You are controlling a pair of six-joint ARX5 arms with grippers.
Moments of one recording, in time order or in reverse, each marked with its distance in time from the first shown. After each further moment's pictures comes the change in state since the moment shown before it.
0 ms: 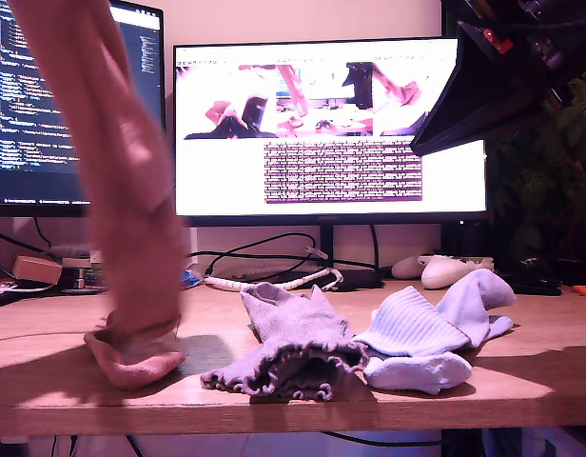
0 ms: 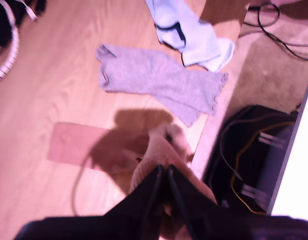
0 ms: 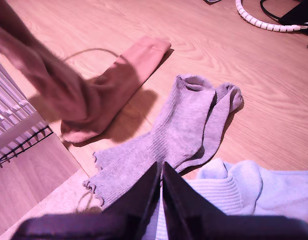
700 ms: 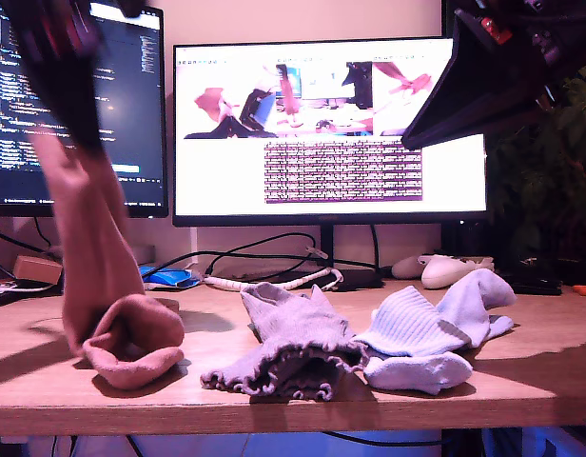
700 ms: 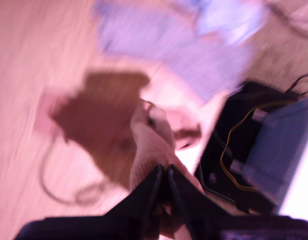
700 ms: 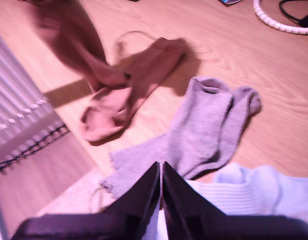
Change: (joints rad) left arm 0.129 0.370 0.000 0.090 -0.049 0.065; right arm 0.000 0.000 0.000 0.000 -0.078 0.000
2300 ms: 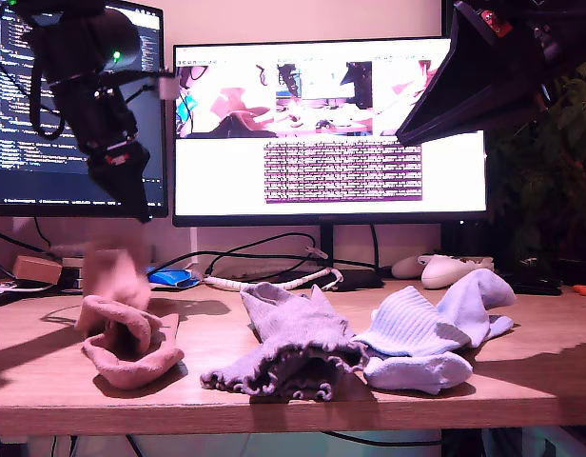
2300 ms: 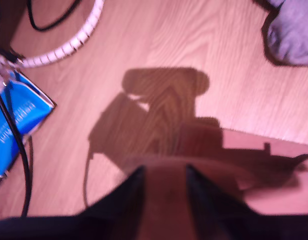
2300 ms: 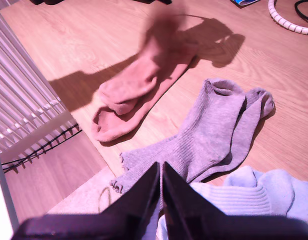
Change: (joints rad) left arm 0.093 0.177 0.000 0.489 -0.082 0.150; right arm 0.000 0.000 0.000 0.000 -0.027 0.000
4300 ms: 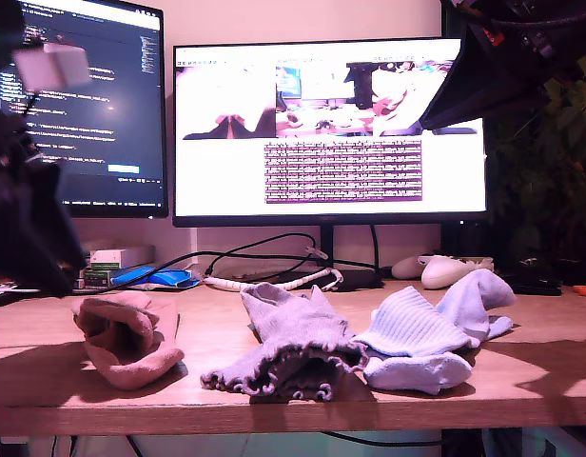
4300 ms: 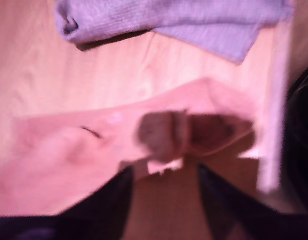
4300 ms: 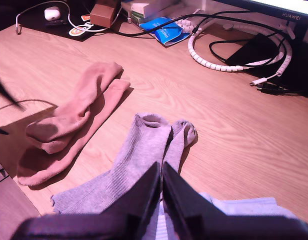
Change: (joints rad) left arm -0.092 -0.613 -0.913 0.417 0.111 0.210; right arm -0.051 0.000 0.000 0.140 0.181 0.024
